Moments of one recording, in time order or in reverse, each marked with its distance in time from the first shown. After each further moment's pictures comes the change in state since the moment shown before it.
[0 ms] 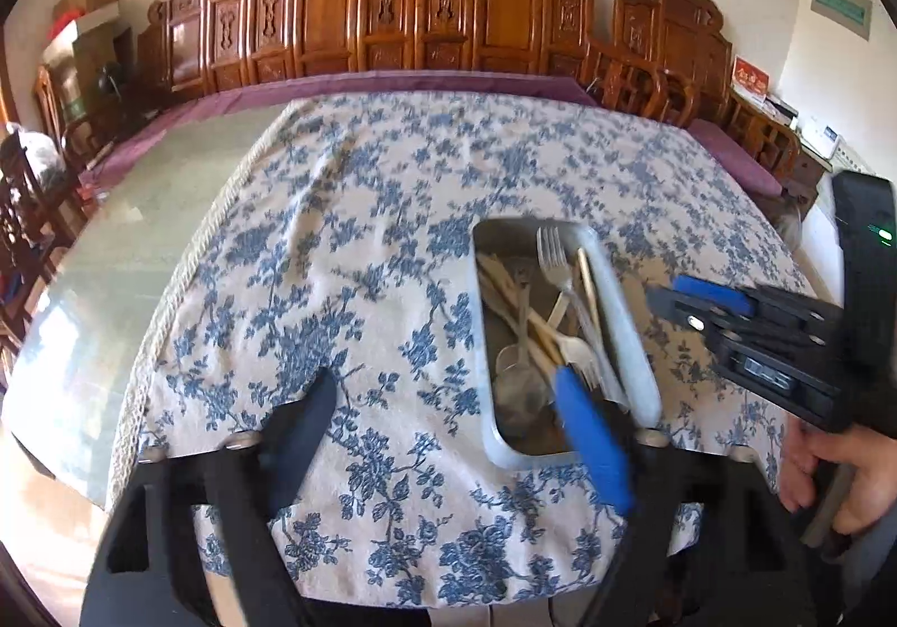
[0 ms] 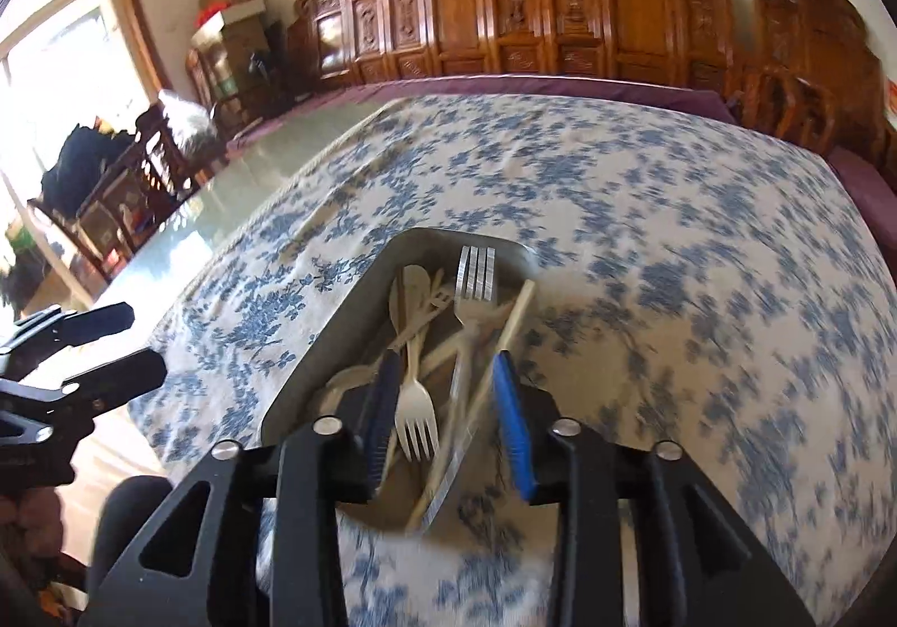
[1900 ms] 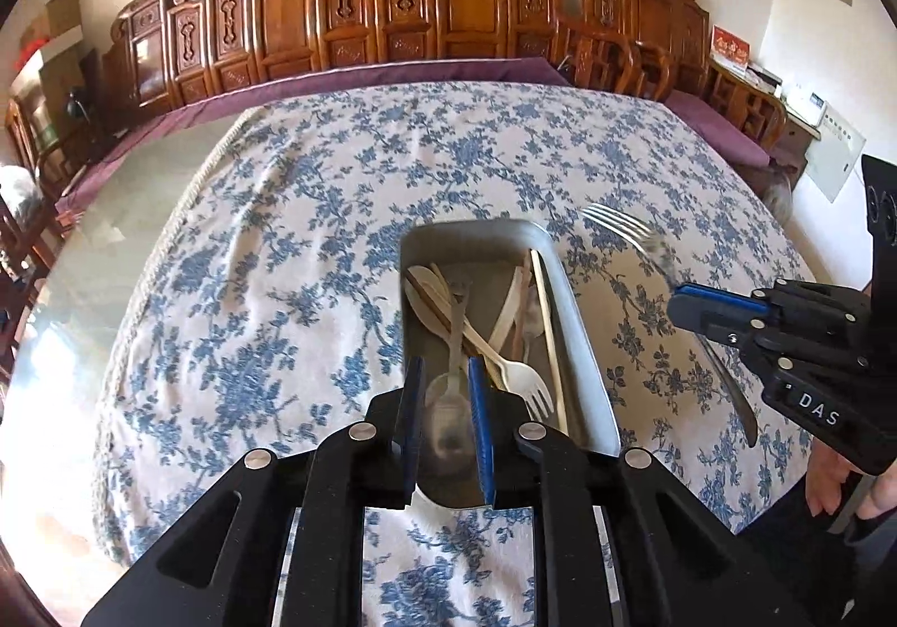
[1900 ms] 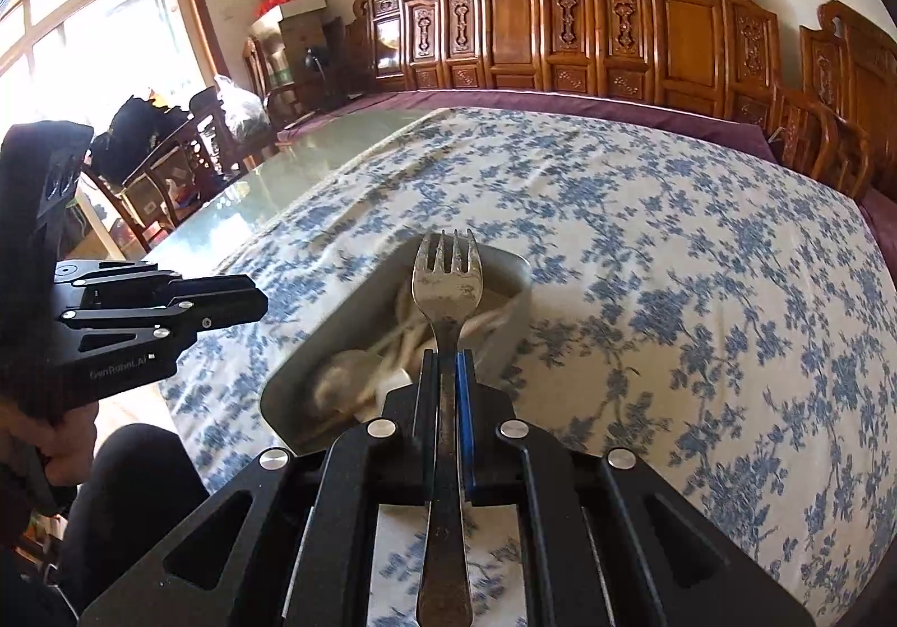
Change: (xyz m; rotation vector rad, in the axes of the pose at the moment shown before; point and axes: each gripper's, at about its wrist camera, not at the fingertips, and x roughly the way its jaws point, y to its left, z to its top) left arm 0.038 -0.044 0.022 0.068 0.045 -0.017; right arm -0.009 -0.019 0.004 -0.145 -0.013 0.117
